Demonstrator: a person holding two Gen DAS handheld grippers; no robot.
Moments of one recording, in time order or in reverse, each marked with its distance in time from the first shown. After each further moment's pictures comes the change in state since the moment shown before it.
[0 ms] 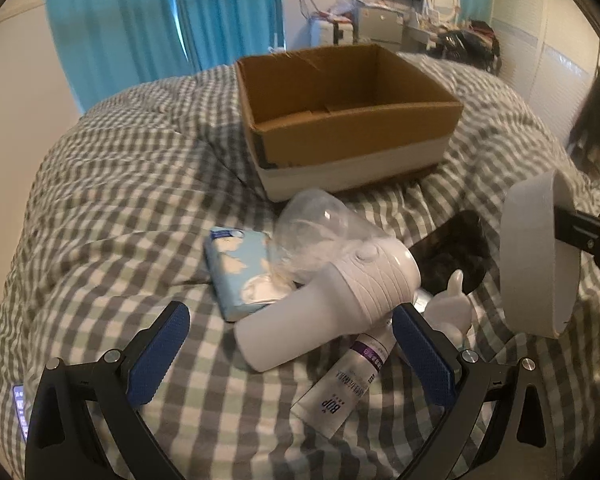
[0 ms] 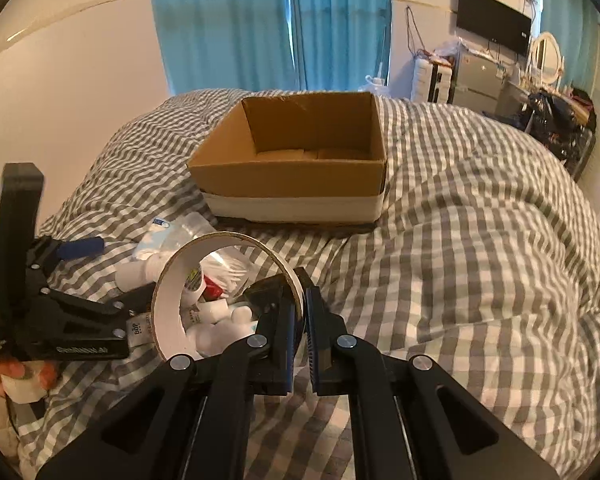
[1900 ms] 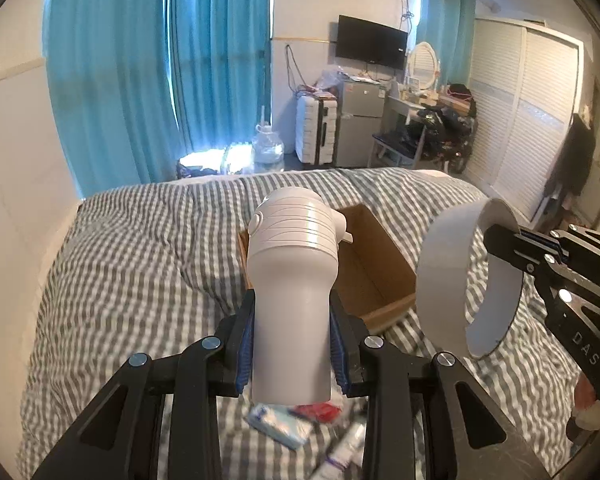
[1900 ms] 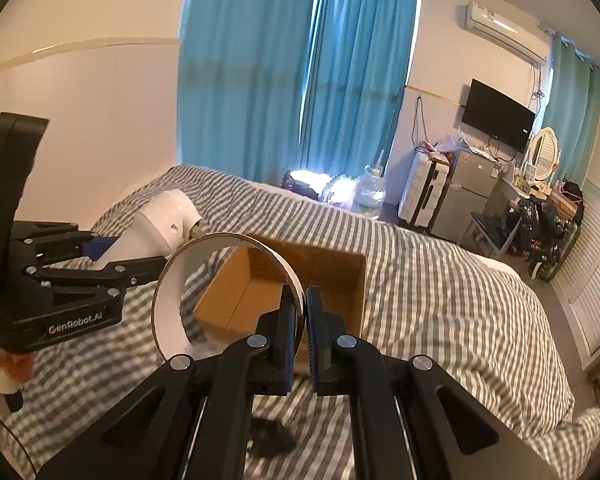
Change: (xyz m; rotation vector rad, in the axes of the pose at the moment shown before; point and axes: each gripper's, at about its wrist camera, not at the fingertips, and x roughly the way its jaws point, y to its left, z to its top) left arm -0.095 0.033 0.152 -0.022 -0.245 -0.066; right arm -0.056 0.030 0.144 -0.171 -0.252 -0.087
